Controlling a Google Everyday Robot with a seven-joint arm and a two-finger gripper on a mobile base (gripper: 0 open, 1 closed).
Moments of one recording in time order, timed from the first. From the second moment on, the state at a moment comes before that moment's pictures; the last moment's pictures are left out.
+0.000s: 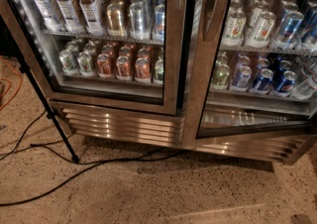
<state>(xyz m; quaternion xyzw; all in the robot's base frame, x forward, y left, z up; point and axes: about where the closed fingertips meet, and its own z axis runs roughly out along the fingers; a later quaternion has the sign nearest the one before) 0.382 -0.451 1.300 -0.15 0.76 -0.54 0.34</state>
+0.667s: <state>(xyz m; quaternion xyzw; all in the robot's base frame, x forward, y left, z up) 0.313 -0.449 1.379 -0.09 0.68 -0.66 0.31</state>
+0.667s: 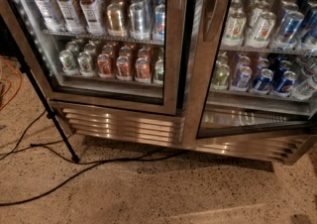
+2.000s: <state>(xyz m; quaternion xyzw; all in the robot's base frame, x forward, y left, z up) 0.313 -0.449 1.380 -0.09 0.68 -0.66 0.31</state>
